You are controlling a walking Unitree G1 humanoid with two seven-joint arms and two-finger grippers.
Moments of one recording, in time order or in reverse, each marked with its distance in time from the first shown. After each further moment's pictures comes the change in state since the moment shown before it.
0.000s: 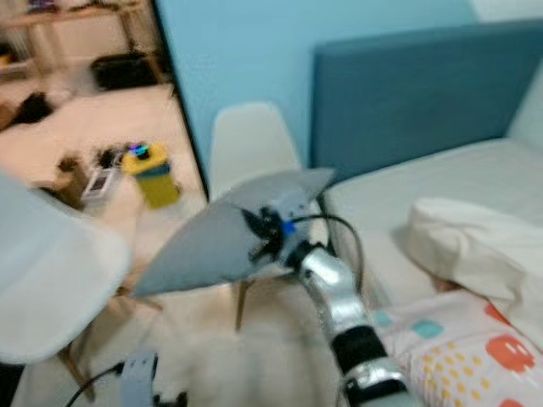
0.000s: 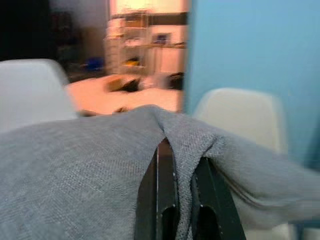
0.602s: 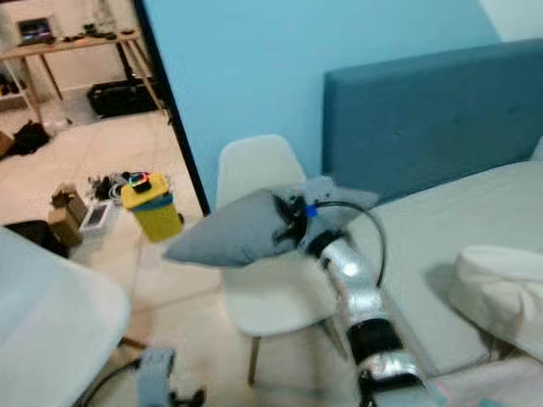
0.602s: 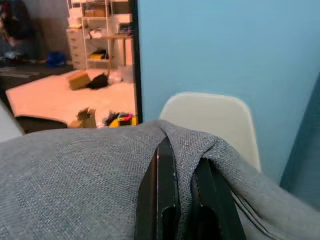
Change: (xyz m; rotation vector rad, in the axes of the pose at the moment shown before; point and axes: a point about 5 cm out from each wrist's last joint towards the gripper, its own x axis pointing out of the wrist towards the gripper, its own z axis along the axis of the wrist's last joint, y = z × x) left arm -0.002 -0.005 -0.011 0.001 0.034 -0.023; right arm 0.001 -0.012 -0.003 0.021 0.048 -0.134
